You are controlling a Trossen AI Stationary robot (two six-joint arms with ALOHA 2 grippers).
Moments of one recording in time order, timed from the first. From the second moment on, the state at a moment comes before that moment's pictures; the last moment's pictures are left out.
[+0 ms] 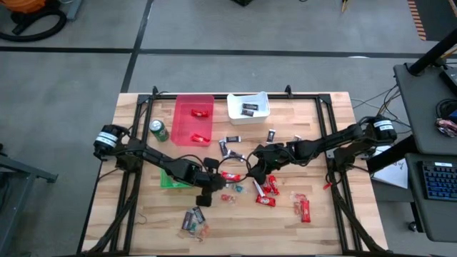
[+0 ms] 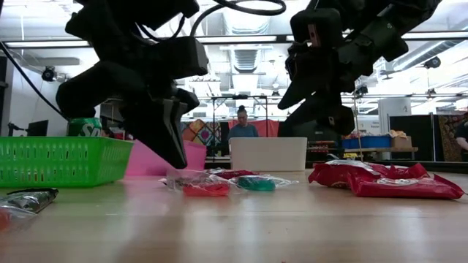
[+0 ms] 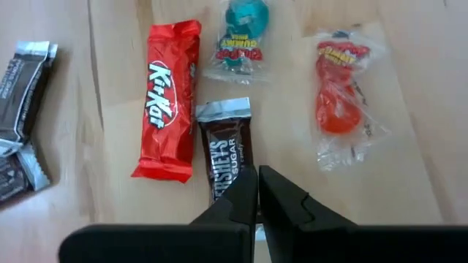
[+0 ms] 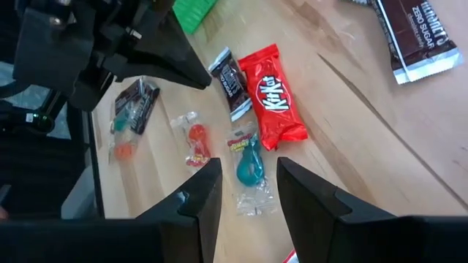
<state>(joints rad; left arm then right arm) -0.30 1.75 0.98 -0.28 -0.17 -0.05 0.08 1.52 0.72 0.15 -0.14 0.87</state>
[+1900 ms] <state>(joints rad) -0.29 1.82 0.97 -0.25 -0.22 -0.11 0.08 1.52 0.72 0.15 -0.13 0.75</state>
